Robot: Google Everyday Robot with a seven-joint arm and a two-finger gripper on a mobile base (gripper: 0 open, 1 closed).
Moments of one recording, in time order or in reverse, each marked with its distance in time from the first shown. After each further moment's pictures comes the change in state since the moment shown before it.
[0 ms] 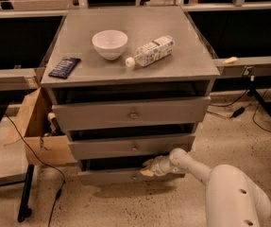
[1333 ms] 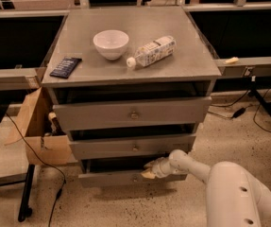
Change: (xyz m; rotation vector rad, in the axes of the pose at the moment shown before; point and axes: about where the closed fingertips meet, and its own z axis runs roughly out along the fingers) arm 0.027 0.006 -0.009 0.019 0.089 -0.007
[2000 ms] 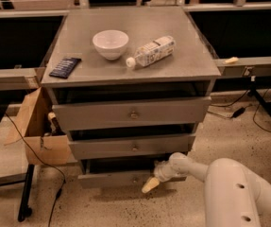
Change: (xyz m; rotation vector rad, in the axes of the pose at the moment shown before) arm 0.018 0.007 -0.002 0.009 0.068 -0.013
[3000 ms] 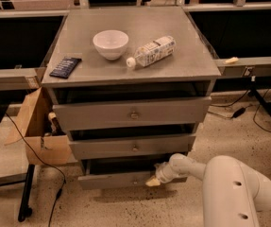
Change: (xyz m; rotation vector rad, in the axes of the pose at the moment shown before) arm 0.022 0.006 0.000 0.000 0.067 -0.015
